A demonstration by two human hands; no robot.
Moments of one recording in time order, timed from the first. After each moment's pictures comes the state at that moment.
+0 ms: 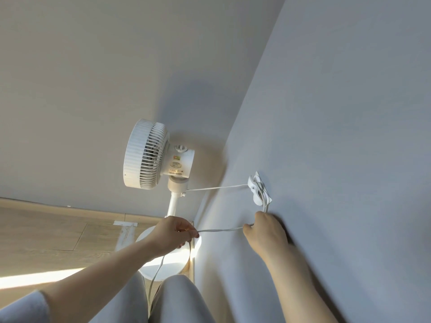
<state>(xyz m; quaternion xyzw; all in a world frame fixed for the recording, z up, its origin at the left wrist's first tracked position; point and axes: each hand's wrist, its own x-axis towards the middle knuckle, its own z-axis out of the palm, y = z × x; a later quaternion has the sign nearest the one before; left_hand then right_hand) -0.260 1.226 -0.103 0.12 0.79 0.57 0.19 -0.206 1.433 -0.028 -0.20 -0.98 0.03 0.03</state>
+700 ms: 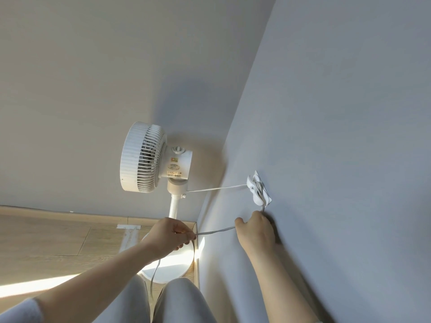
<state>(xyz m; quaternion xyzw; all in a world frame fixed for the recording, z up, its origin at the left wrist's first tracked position) -0.266 1.227 -0.101 0.08 0.81 0.55 0.19 -0.227 1.425 -0.056 -0.31 -0.93 0.19 0.08</state>
